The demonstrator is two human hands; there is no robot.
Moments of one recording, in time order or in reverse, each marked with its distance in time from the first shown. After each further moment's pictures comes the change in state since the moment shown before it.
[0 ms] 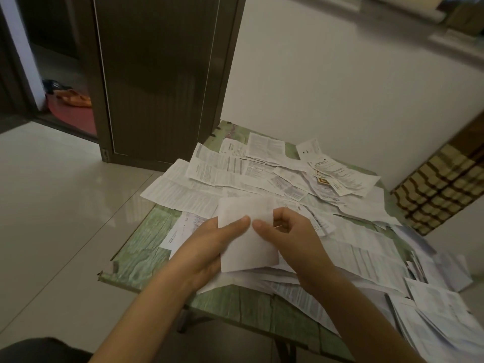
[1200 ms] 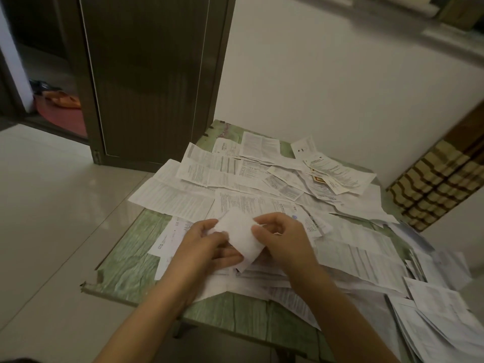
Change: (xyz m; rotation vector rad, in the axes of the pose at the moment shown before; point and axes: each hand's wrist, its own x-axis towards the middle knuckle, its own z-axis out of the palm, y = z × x) left_hand 0.006 -0.013 -0.001 0.026 0.323 -0.029; right_hand 0.015 0.019 0.003 -0.025 0.090 0.042
